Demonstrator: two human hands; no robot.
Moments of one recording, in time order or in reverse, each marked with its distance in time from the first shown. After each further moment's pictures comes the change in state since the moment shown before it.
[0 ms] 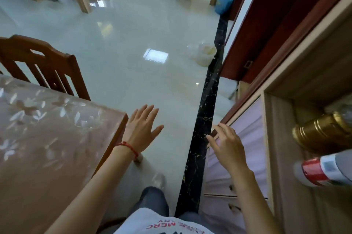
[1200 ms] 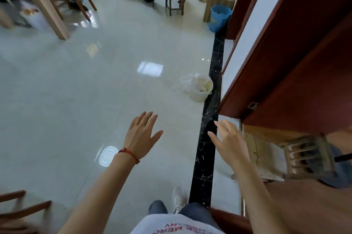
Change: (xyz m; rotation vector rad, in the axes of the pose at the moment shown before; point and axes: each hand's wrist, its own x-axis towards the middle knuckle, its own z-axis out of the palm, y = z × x) left_hand 0.509 -0.055 0.051 -0.060 -0.055 -0.044; right_hand 0.519 0.080 -0.053 -0.003 -0.010 0.035
